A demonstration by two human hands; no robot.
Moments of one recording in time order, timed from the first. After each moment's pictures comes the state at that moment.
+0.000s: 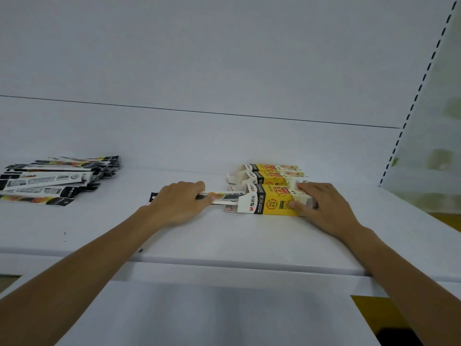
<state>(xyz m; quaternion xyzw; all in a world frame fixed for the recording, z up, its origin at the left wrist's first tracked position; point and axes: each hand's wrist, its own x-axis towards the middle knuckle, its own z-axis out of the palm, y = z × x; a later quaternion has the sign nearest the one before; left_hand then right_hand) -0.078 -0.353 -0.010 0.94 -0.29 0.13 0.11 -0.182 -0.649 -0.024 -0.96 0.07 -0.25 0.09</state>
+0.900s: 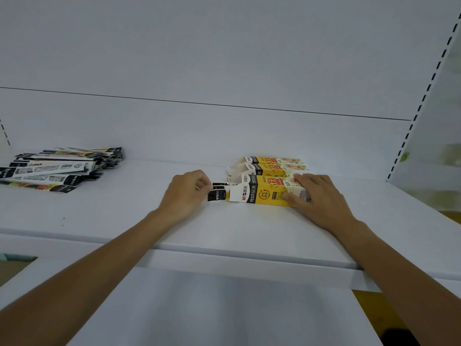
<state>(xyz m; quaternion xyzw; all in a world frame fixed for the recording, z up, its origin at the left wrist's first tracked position) -0.101 -0.374 -0.021 0.88 -0.21 0.13 0.40 -0.179 -0.645 -0.025 -0.96 0.07 -0.25 0.07</state>
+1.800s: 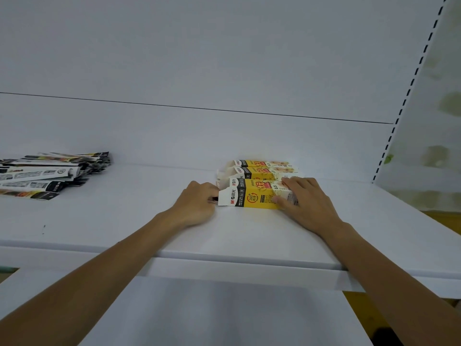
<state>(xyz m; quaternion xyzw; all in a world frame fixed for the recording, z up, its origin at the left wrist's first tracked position) -0.093 -0.405 -0.026 0.92 -0.33 0.05 0.20 -0.181 -0.646 -0.026 -0.97 0.06 -0.25 0.06</state>
